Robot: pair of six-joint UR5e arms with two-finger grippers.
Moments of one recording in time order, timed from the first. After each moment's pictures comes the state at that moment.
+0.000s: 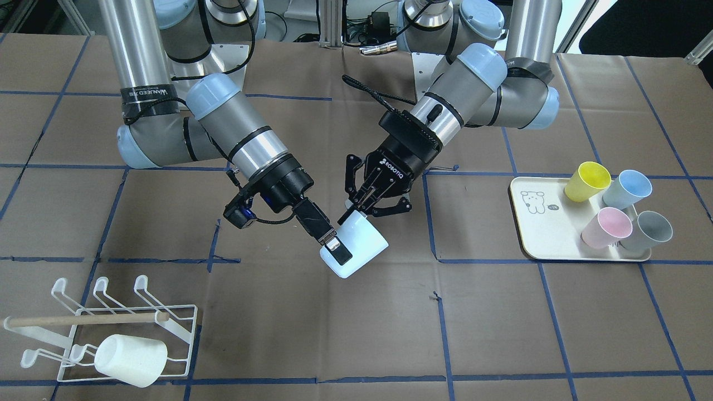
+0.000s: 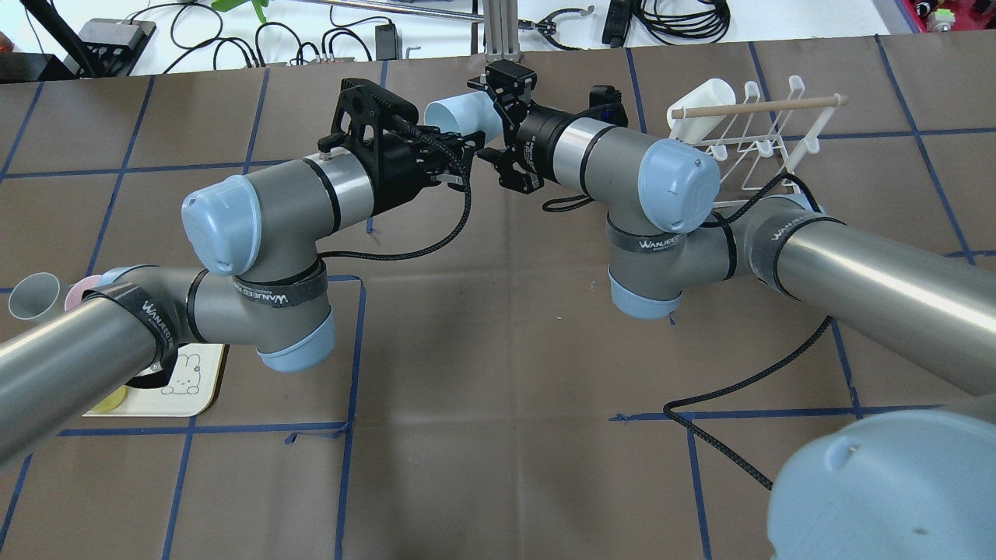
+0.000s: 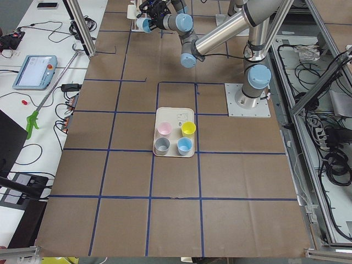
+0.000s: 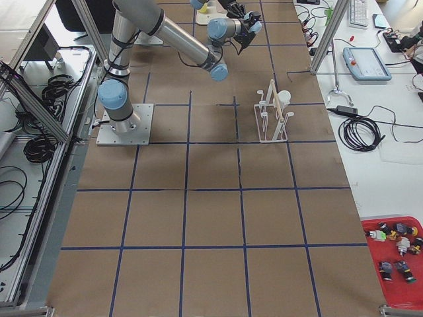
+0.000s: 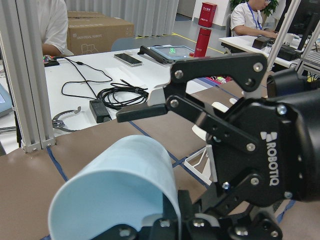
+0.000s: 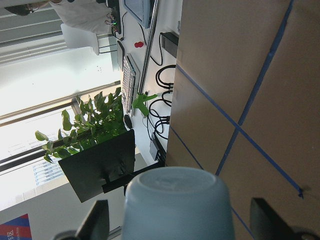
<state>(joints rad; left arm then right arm) -1.65 -1.82 -2.10 0.20 0.92 0.21 1.77 -1.12 1.91 -3.47 -1.05 1.63</state>
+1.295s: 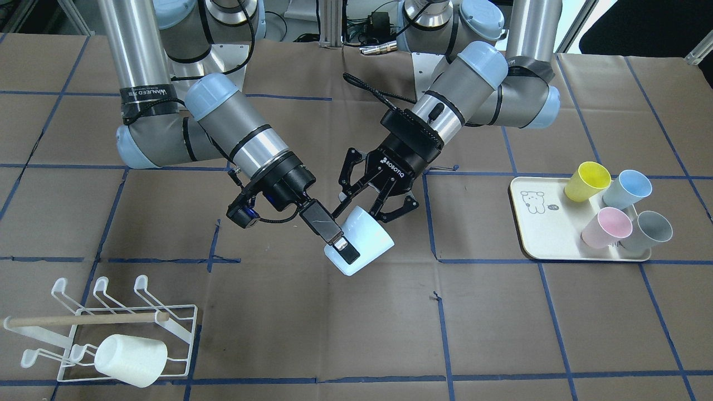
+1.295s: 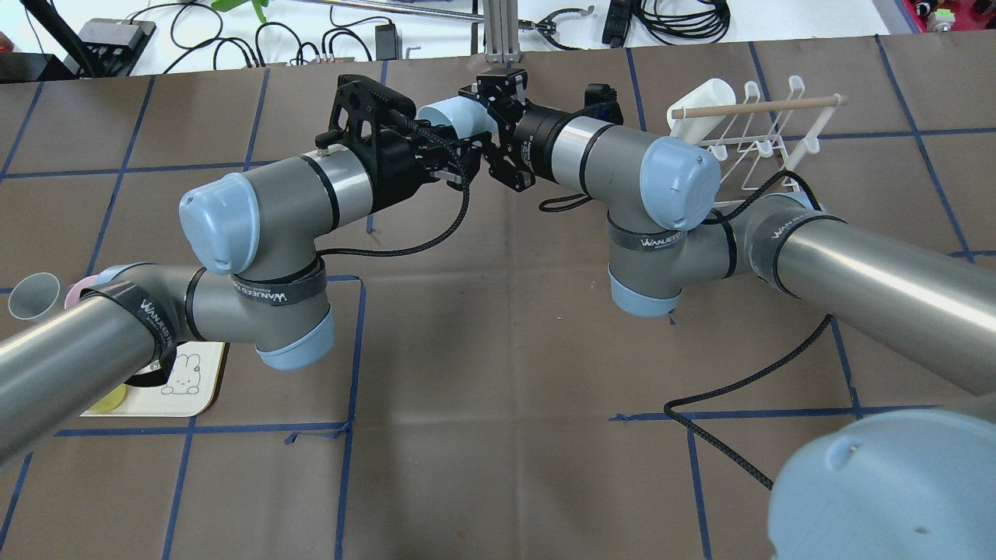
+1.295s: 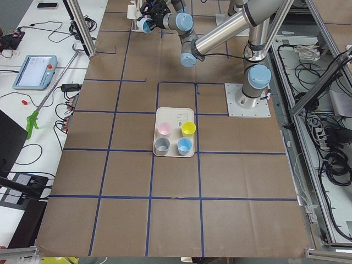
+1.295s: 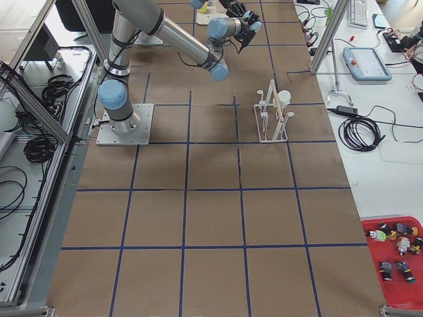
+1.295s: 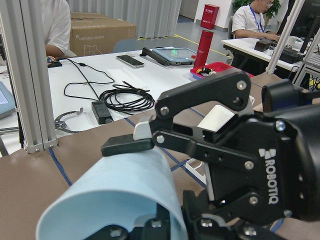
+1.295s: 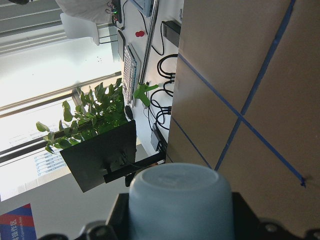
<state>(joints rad) -1.65 -1.81 -2.09 0.20 0.92 0.17 1.77 -1.12 1.90 -3.47 -1.01 1.63</state>
